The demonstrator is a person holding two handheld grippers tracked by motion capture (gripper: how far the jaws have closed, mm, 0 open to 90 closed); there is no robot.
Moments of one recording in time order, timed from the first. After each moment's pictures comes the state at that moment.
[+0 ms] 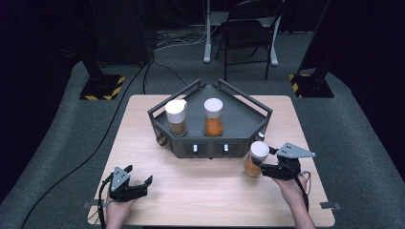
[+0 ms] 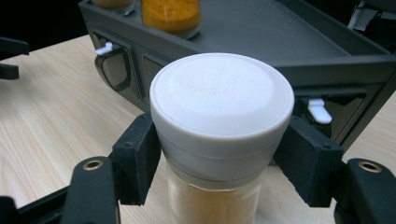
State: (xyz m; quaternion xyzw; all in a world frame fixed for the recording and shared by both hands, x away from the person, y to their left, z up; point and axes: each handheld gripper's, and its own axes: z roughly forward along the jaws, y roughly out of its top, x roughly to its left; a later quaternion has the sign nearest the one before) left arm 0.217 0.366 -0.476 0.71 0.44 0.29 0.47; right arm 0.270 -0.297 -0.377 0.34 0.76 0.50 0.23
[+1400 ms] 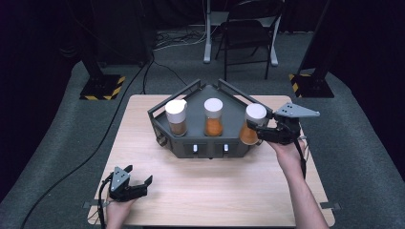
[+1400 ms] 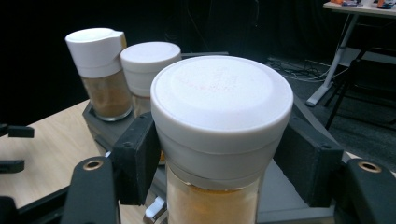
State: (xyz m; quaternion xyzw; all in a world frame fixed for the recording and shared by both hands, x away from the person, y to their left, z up) left arm 0.218 0.367 -0.476 0.71 0.44 0.29 0.47; right arm 0.309 -0.270 -0.282 0.34 0.73 0.53 0.25
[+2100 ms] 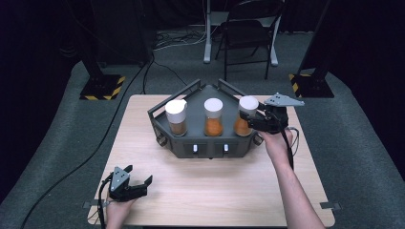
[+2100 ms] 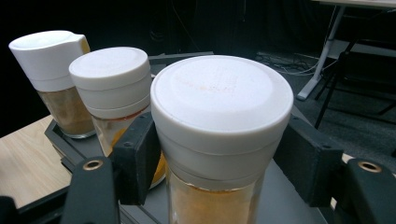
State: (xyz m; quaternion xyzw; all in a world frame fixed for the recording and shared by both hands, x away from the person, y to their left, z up) left arm 0.218 0.367 -0.476 0.71 0.44 0.29 0.47; right arm 0.343 -0.246 -0.288 0.37 0.72 0.52 0.26
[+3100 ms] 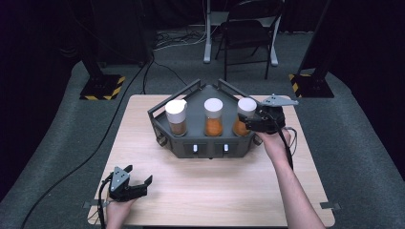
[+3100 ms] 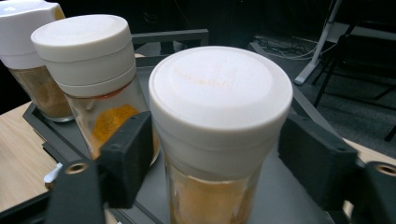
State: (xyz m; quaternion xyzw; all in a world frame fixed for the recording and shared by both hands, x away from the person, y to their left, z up) left arm 0.218 0.367 -0.477 0.70 0.44 0.29 0.47; right arm 0.354 -0.241 -0.290 0.38 0.74 0.49 0.25
